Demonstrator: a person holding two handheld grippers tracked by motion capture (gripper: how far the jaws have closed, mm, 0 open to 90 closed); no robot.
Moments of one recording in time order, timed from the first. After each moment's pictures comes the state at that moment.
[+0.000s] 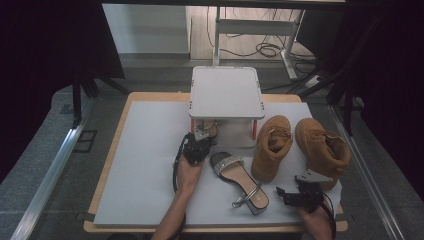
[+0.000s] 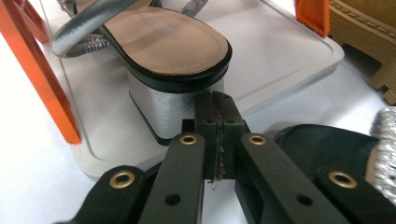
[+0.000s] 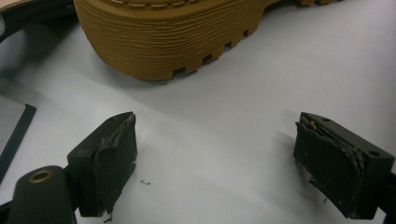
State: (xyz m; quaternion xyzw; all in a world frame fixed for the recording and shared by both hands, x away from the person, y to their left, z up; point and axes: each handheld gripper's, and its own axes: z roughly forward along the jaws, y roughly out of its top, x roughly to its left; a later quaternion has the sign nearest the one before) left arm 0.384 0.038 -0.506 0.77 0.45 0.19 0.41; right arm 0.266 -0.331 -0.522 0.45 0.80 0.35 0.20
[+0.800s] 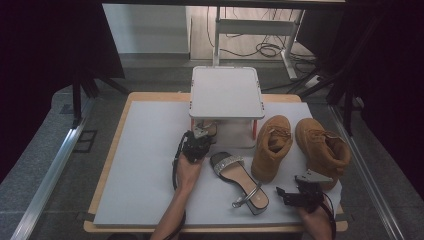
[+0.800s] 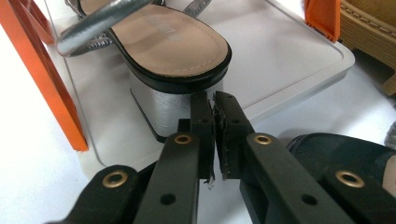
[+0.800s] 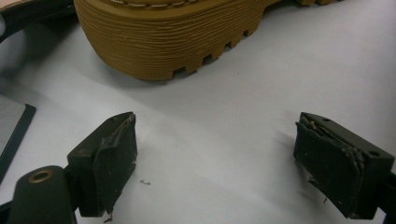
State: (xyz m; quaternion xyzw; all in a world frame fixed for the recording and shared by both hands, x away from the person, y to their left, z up) left arm 0.390 0.041 -0.505 0.77 0.45 0.19 0.41; right arm 0.265 -0.331 -0.522 0.45 0.80 0.35 0.20
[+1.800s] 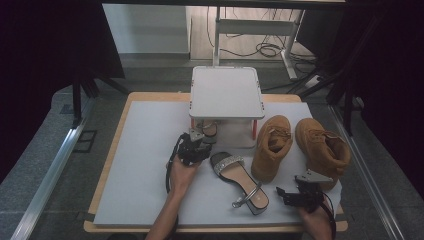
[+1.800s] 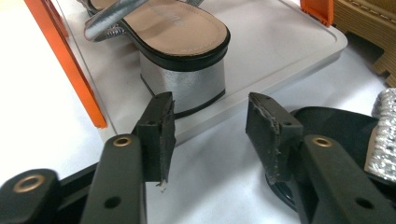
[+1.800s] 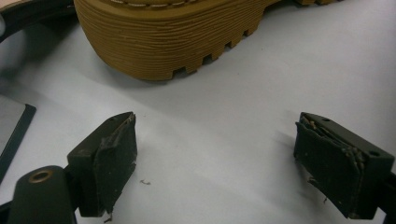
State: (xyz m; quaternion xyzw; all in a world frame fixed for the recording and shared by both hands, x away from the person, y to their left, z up) left arm 0.375 0.052 -0.498 0.78 0.44 0.19 0.39; right arm 0.265 -0.331 -0.522 0.45 0.80 0.35 0.20
